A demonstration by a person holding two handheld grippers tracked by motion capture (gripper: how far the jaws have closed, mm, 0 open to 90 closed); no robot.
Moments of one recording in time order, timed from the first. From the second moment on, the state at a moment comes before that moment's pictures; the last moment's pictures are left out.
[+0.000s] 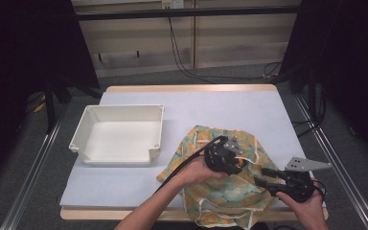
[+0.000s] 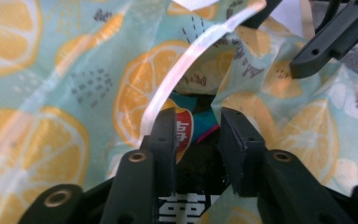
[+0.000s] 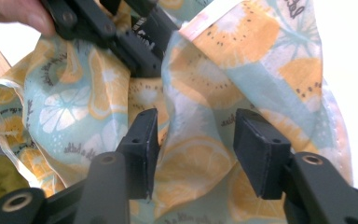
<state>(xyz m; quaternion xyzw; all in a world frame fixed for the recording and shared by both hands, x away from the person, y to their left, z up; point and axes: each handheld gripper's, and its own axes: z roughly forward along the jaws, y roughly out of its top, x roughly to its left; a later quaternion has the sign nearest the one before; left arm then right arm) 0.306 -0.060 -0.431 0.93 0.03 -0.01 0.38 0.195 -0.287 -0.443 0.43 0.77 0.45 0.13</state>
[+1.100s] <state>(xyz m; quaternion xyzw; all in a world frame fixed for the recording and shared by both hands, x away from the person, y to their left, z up) 0.289 -0.074 -0.442 0.93 -0.01 0.00 0.36 0.192 -0.290 -0.466 0.45 0.79 0.41 0.09</state>
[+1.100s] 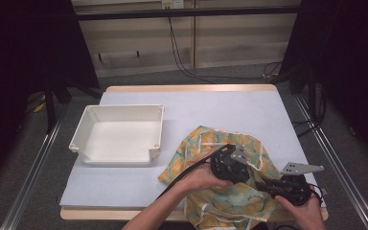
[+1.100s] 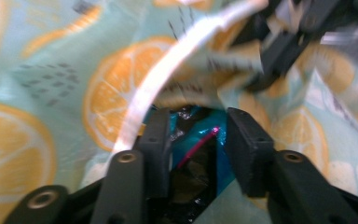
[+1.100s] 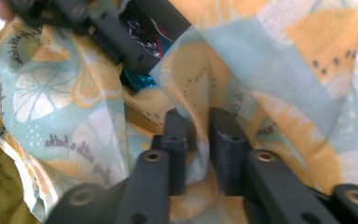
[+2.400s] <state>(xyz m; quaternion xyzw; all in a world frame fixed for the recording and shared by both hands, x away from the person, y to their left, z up) 0.288 -0.075 -0.450 0.95 -0.03 0.06 0.31 0.193 -0.285 -0.466 0.44 0.80 0.41 0.07</state>
